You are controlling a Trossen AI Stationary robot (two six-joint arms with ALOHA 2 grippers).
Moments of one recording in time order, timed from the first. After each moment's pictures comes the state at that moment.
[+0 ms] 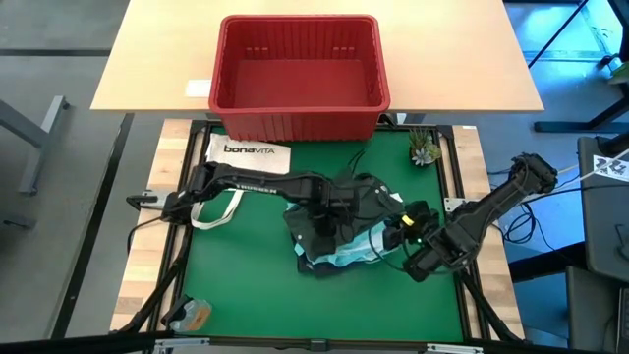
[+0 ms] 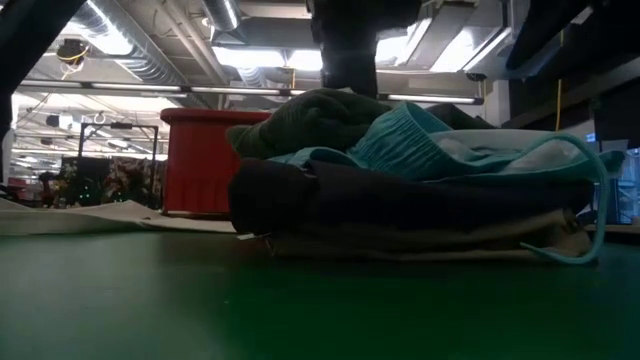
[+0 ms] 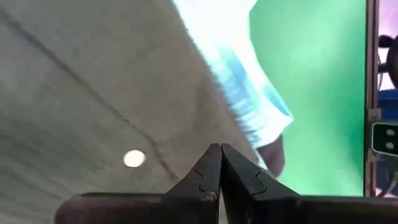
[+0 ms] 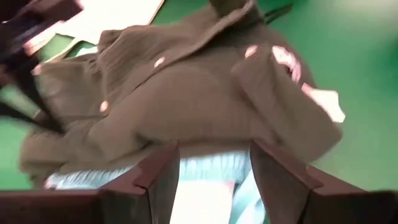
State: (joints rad) left arm -0.07 2.16 2.08 -1.16 0.19 -0.13; right arm 0.50 1.34 1.09 -1.20 0.79 1.82
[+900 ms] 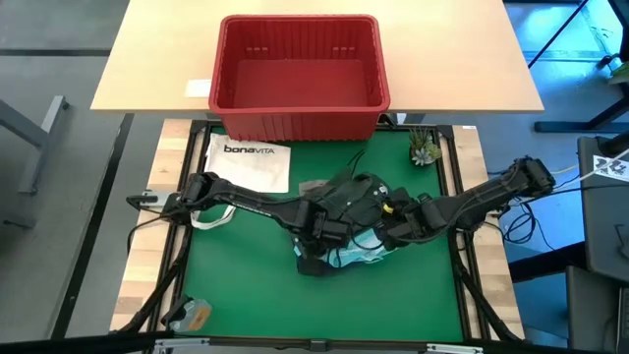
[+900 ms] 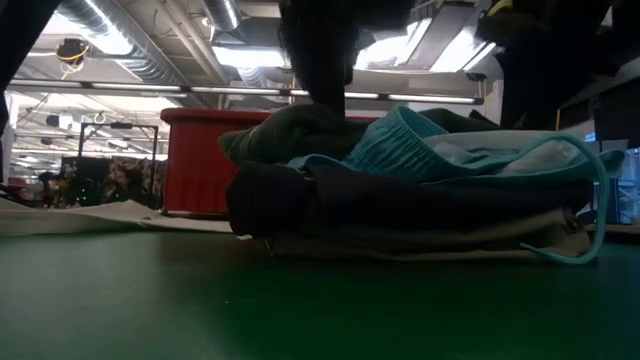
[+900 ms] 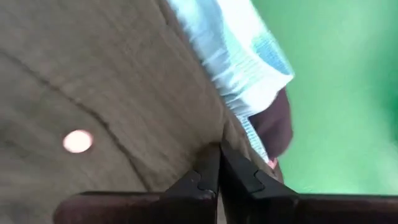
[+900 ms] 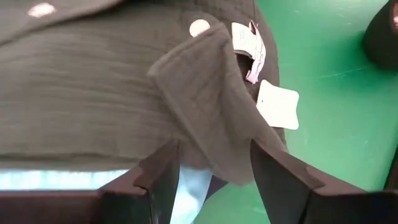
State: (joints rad) left arm -0.20 2.14 1.94 -1.13 0.02 -0.18; right arm 0.22 1.39 1.09 -1.21 0.50 1.40
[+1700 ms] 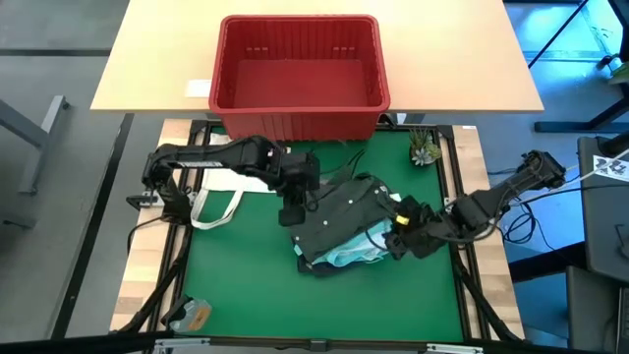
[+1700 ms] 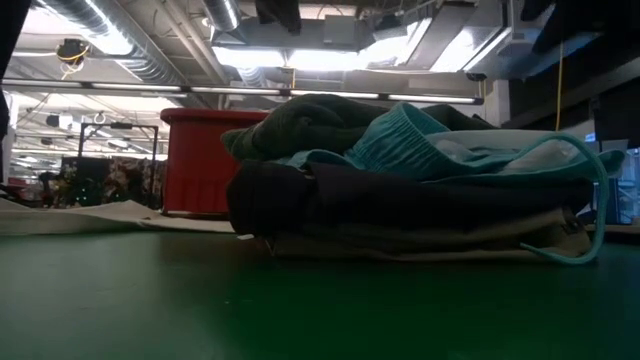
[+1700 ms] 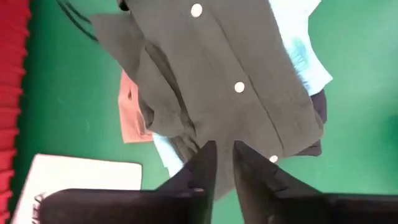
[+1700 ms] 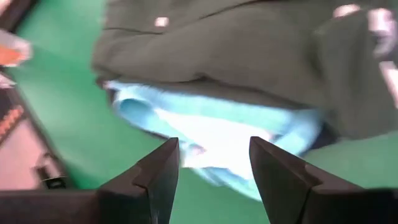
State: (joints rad) left arm -0.01 1.79 1.94 -1.30 -0.04 -0.13; right arm 0.39 1.22 1.16 -1.03 0.39 1.31
